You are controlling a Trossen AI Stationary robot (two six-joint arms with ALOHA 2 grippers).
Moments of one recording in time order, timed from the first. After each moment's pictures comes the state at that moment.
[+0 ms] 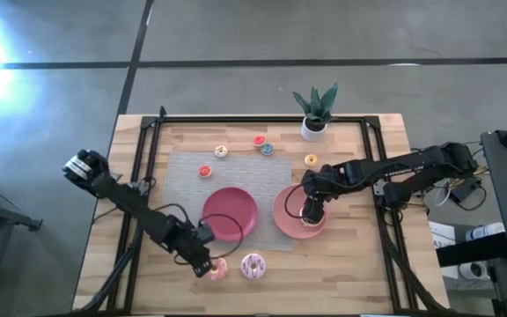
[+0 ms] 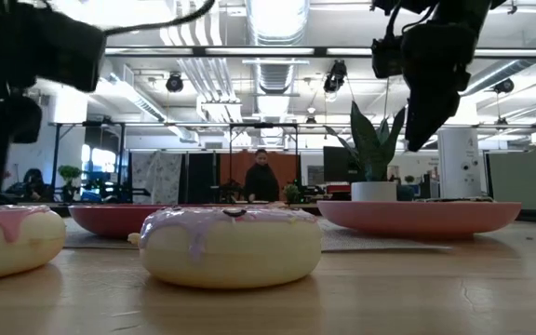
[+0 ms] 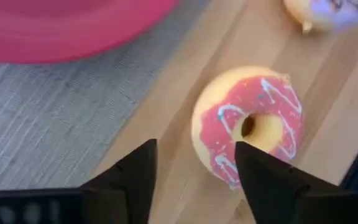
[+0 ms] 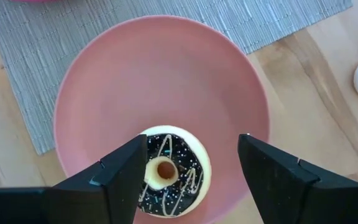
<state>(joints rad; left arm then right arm) -0.61 1.51 0.90 -0.53 -0.06 -1.20 0.08 1.36 0.95 -0.78 0.11 0.58</state>
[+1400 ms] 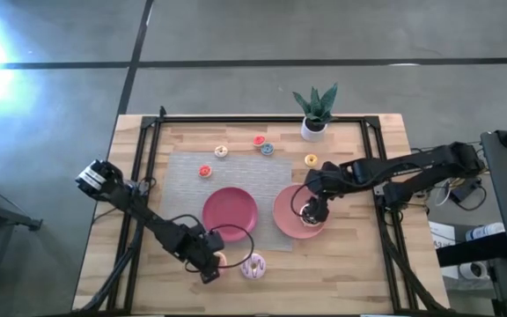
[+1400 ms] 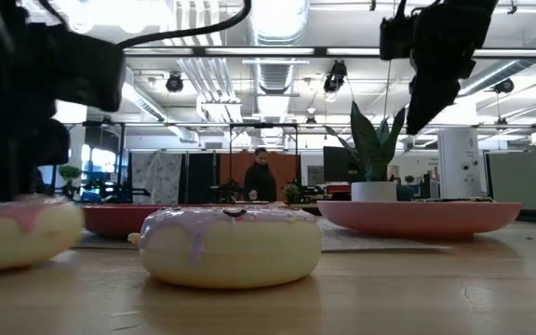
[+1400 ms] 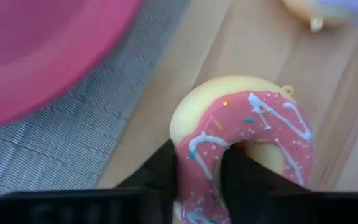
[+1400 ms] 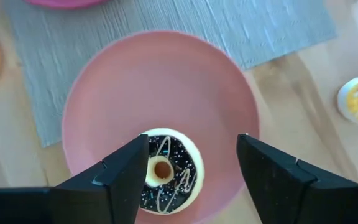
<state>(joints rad) -0.61 1.67 0.95 -0.44 -0.11 -1.06 0.10 1.27 0.94 -0.78 0.13 0.51</state>
